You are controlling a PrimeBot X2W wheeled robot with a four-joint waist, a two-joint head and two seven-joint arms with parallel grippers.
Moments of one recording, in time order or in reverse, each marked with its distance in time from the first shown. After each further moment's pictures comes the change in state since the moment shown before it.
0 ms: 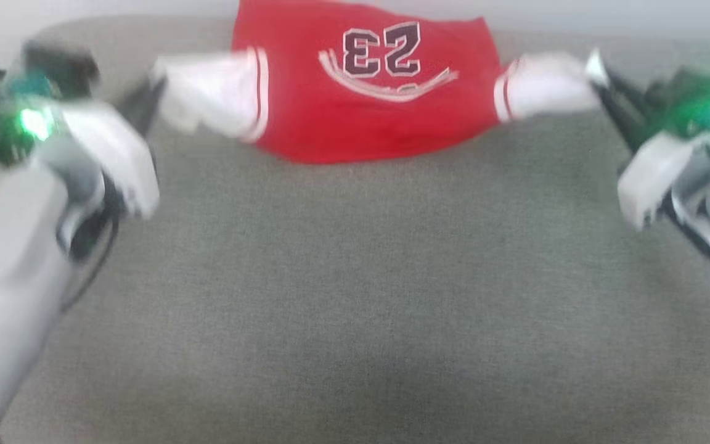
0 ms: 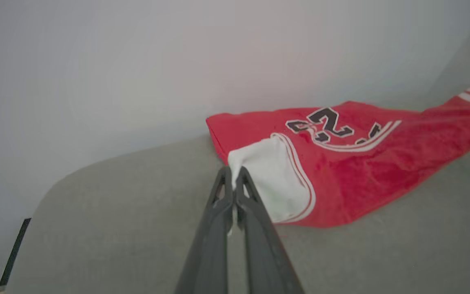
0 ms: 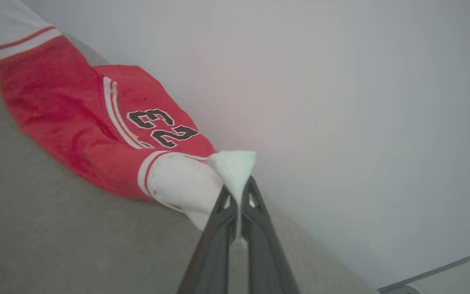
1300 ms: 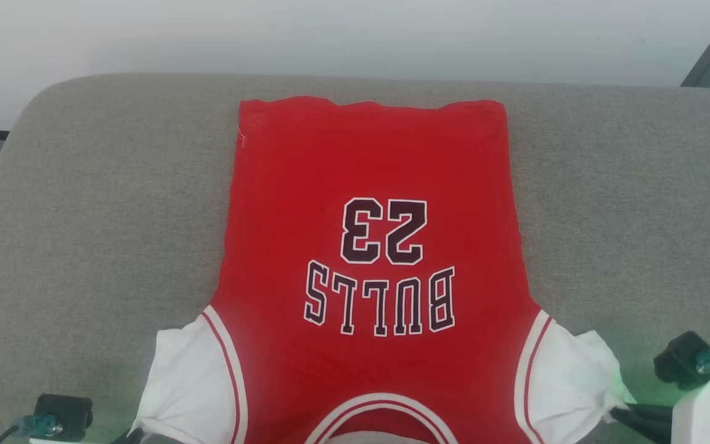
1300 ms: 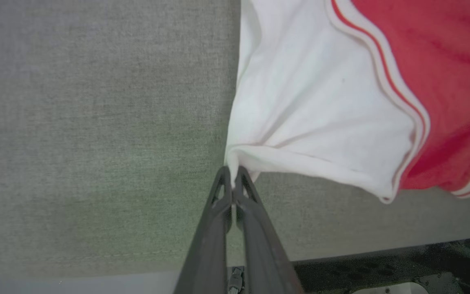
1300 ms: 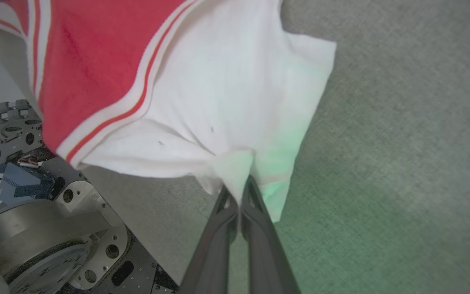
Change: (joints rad) left arm 0.950 0.402 -0.056 -0.704 -0.246 0.424 0.081; right arm 0.452 -0.507 0.500 -0.537 0.672 0.000 0.329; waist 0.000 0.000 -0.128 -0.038
